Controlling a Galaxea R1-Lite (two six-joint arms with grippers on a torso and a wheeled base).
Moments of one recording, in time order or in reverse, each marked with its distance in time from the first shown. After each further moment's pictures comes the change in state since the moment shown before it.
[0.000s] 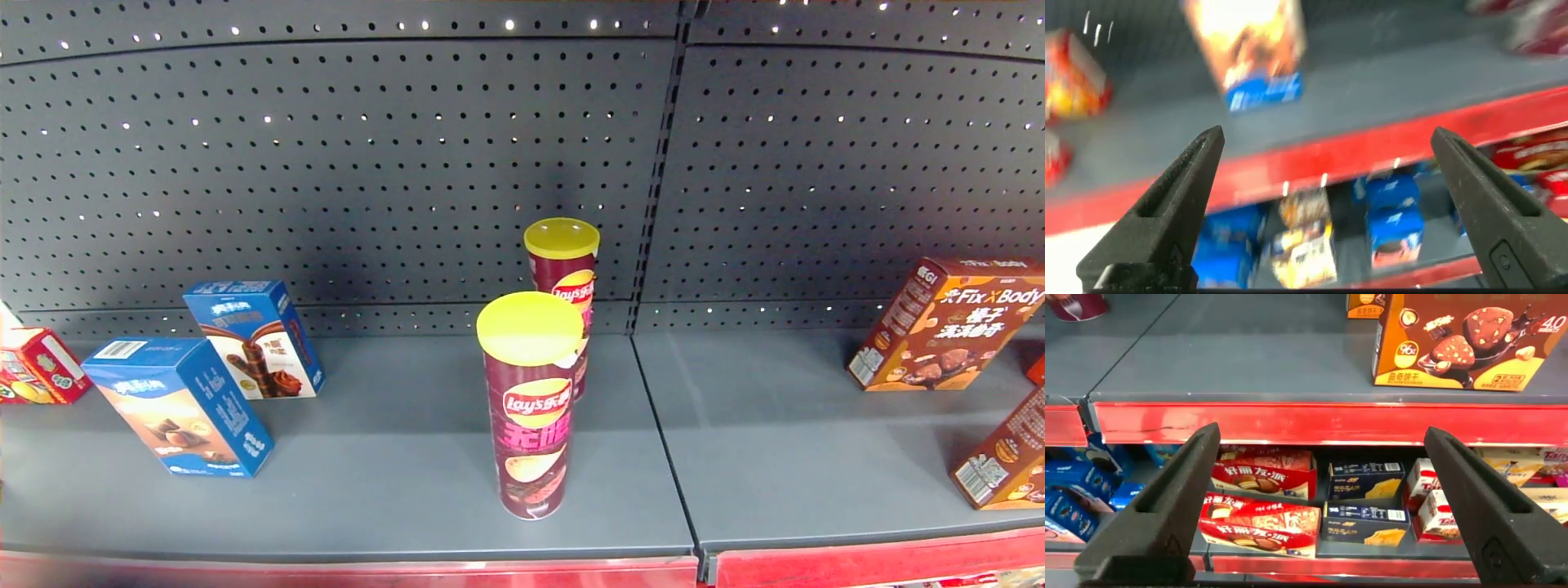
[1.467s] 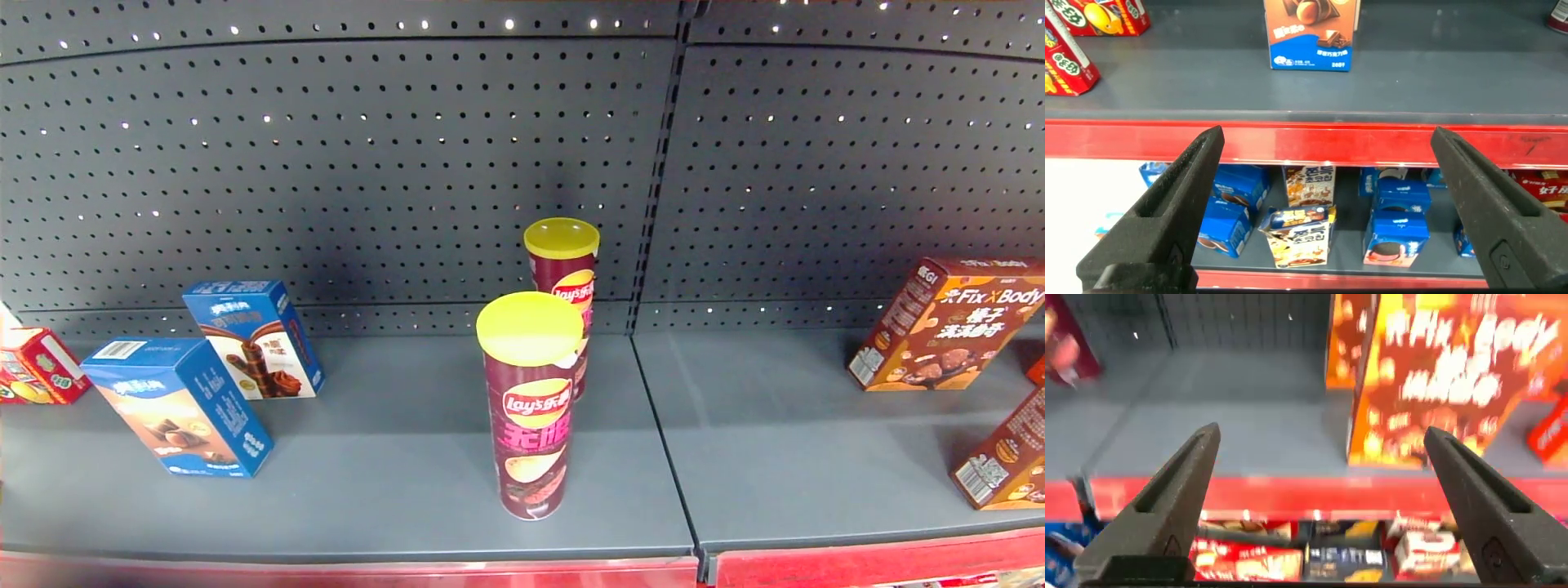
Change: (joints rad) left arm 0.004 -0.019 0.094 -0.020 0.220 -0.179; right arm -0.040 0.210 -0.100 -0.161 -0.009 -0.039
